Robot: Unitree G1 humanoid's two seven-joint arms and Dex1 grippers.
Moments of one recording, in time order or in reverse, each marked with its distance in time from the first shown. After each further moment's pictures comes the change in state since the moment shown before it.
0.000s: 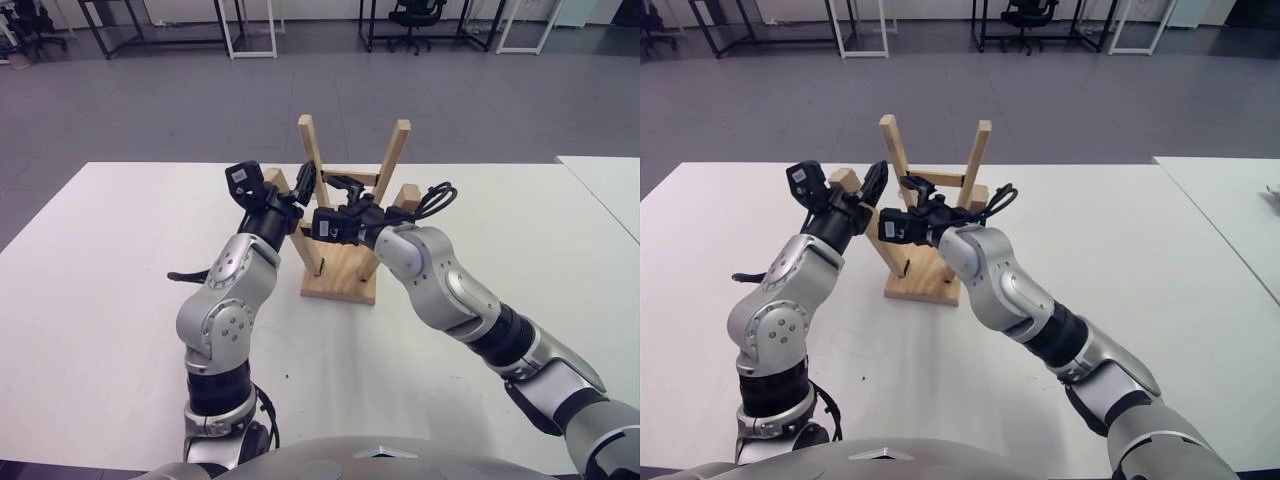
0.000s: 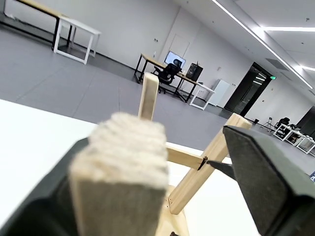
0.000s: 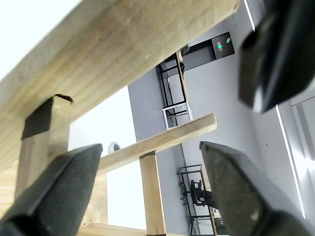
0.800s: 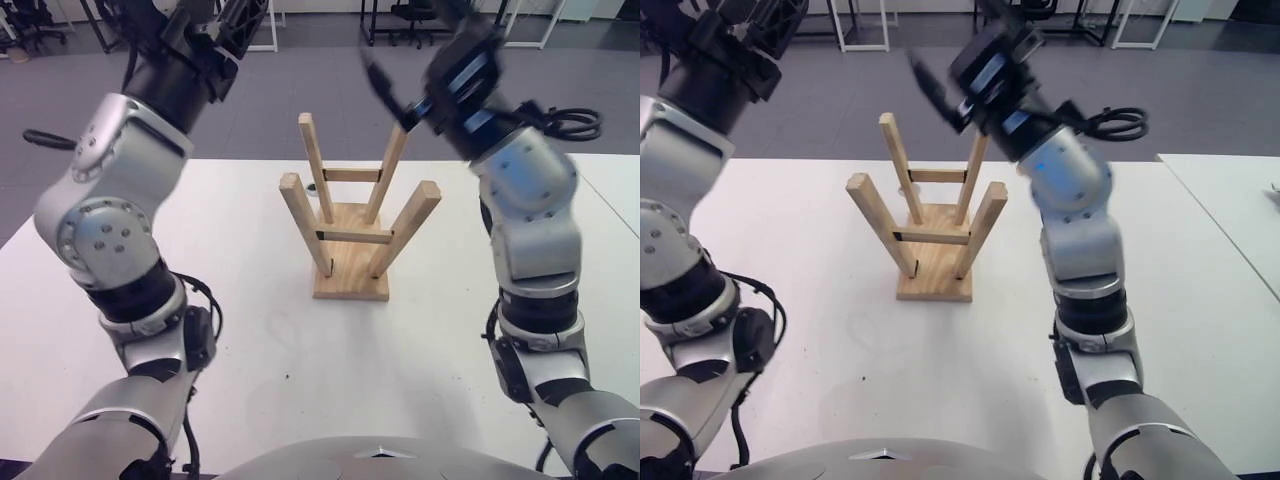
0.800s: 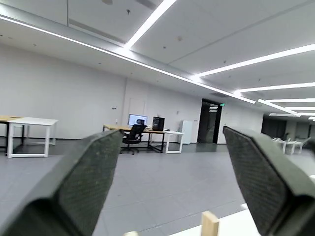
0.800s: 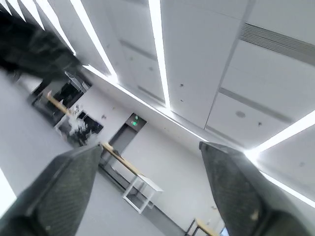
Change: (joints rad) left arm -0.552 0.467 0.271 0.114 -0.260 0.135 -0.201; right arm -0.153 0.117 -0.766 -0.099 0.665 -0.167 -0.063
